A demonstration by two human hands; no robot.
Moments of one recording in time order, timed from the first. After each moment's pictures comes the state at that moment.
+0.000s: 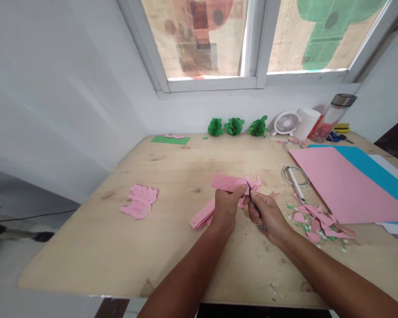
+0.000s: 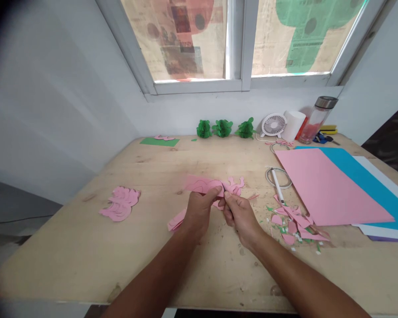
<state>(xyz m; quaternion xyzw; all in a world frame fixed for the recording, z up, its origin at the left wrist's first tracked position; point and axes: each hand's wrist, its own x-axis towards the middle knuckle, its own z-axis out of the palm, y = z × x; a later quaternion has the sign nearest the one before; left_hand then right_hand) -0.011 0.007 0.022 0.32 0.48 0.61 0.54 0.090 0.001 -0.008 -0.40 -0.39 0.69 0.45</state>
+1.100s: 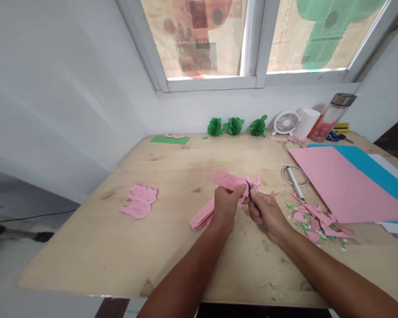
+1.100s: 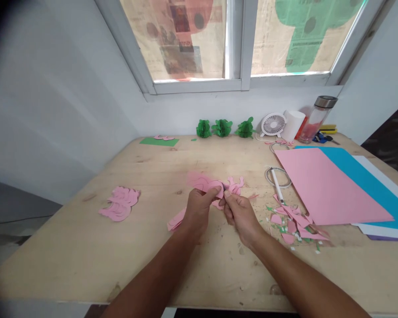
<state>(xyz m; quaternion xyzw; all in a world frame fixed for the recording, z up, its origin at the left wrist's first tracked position) -0.013 0.009 0.015 0.35 0.49 0.60 0.53 0.091 0.002 -0.006 -0.42 -0.41 0.67 0.45</state>
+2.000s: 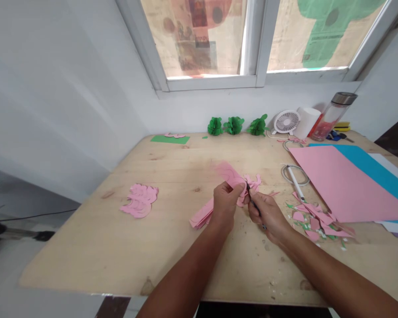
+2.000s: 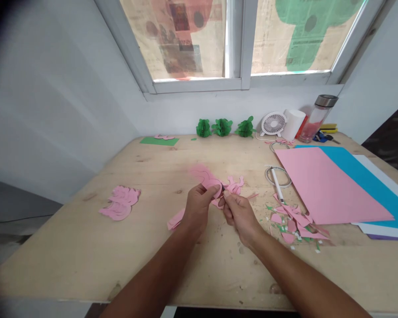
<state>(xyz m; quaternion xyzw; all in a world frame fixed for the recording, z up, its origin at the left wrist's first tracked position) -0.012 0.009 0.018 0.32 0.49 0.61 0.54 0.091 0.001 -0.005 -0.43 -0.40 0.68 0.44</state>
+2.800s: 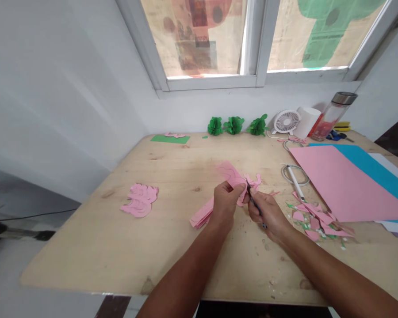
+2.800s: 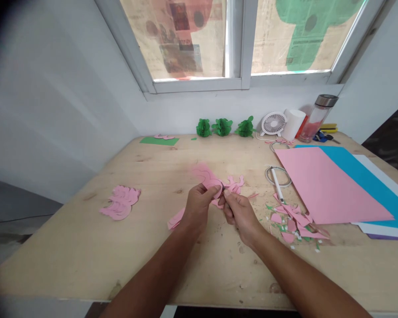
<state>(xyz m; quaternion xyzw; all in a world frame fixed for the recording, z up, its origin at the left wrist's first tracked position) -0.015 0.009 0.017 0.35 0.47 0.59 0.56 0.093 0.002 -0.004 -0.41 -0.41 0.69 0.43</state>
